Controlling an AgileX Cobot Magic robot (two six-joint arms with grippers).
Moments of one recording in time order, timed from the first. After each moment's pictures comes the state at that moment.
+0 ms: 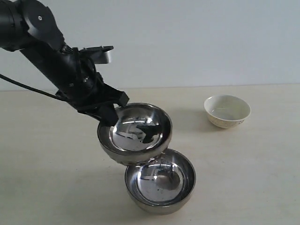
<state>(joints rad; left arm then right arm) -0.43 1.84 -1.44 -0.36 0.93 0.26 0.18 0.01 0.00 0.10 0.35 -0.02</state>
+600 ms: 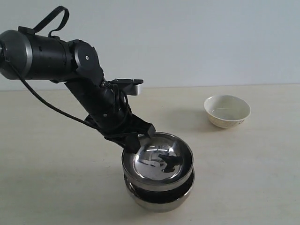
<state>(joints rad) -0.53 2.00 -1.44 -0.37 0.85 0.23 0.18 0.01 0.00 0.10 0.35 -0.02</state>
